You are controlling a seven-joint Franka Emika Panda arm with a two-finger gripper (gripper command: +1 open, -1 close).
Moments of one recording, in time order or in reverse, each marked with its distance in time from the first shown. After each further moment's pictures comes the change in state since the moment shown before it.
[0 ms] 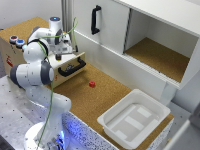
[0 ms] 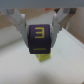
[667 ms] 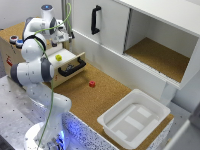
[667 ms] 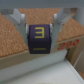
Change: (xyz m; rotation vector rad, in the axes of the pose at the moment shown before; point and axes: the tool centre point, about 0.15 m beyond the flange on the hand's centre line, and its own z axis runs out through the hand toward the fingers) arm 0.090 -0.028 -0.030 -0.026 0.093 -0.166
